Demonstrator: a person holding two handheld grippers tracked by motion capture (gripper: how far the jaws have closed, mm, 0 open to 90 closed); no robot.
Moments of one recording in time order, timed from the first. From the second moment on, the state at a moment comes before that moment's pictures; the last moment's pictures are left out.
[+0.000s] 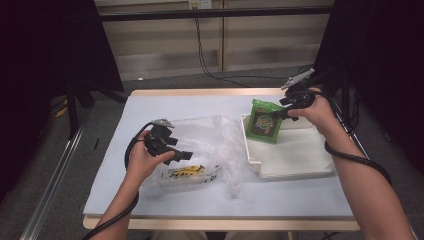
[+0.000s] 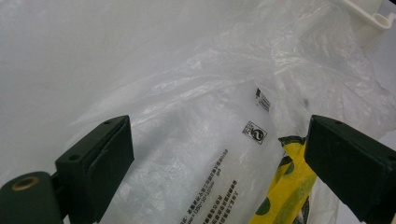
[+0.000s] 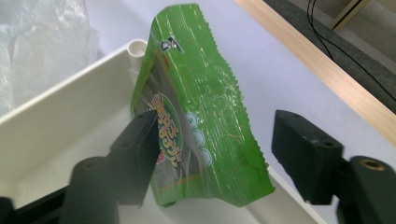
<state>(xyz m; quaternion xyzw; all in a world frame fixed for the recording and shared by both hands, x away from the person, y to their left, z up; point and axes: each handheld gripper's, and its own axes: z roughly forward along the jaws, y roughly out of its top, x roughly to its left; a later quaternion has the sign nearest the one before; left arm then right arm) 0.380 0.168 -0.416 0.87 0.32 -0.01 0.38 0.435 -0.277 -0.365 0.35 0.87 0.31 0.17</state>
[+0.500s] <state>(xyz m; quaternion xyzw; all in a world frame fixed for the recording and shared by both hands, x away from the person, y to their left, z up) 0.377 0.164 -0.415 0.87 0.31 -0.01 0.38 0.408 -0.284 -0.352 0.38 0.85 0.33 0.16</state>
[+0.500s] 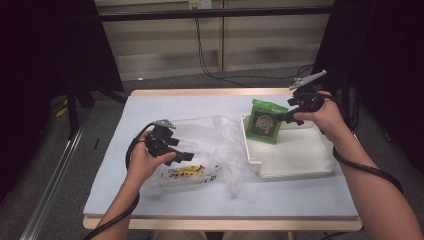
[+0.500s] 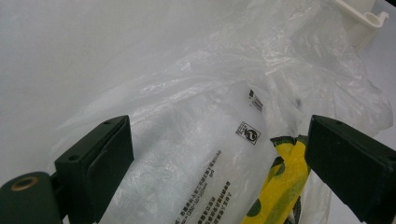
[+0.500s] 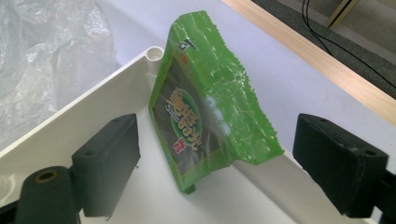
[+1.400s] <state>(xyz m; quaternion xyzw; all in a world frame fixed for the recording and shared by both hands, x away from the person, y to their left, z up) 0.378 0.165 -0.417 0.87 0.31 -0.01 0.38 0.368 -0.278 -0.371 0.39 0.84 0.36 0.13</state>
